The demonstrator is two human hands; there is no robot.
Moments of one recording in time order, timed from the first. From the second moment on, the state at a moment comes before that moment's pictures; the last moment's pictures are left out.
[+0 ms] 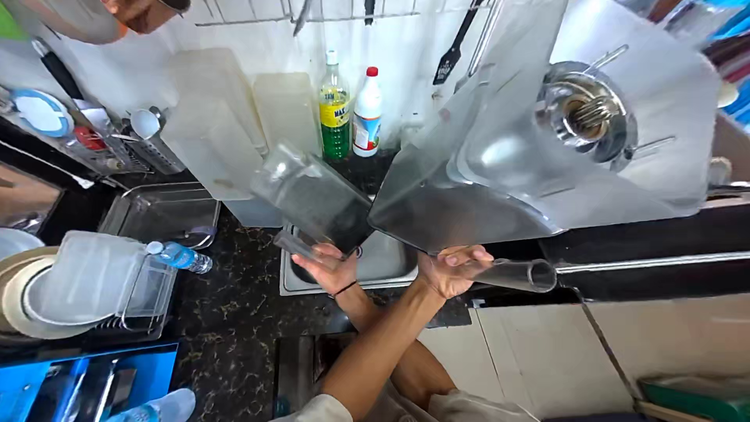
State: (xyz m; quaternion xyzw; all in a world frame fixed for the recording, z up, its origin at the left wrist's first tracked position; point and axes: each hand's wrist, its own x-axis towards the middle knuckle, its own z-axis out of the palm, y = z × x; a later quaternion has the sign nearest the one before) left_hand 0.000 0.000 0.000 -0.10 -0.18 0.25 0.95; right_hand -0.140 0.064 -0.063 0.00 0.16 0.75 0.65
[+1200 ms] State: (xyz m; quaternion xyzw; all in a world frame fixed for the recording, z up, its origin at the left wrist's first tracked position) left_hand 0.016 -0.067 -0.022 -0.14 -0.01 0.31 0.94; right_hand -0.152 0.004 -0.079 0.22 0.18 0.76 0.59
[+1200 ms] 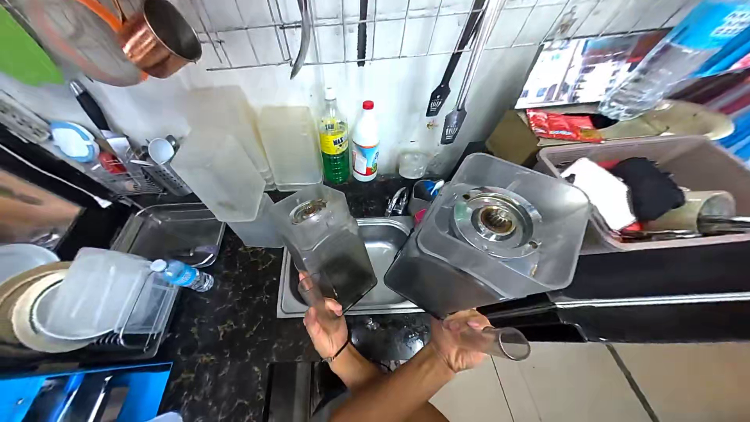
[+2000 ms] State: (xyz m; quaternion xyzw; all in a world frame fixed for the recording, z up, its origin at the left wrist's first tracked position) left_hand -0.209 0.019 0.002 0.29 0.11 0.57 0.76; right_hand 0.052 -0.034 -0.106 -0.44 -0.01 0.64 0.62
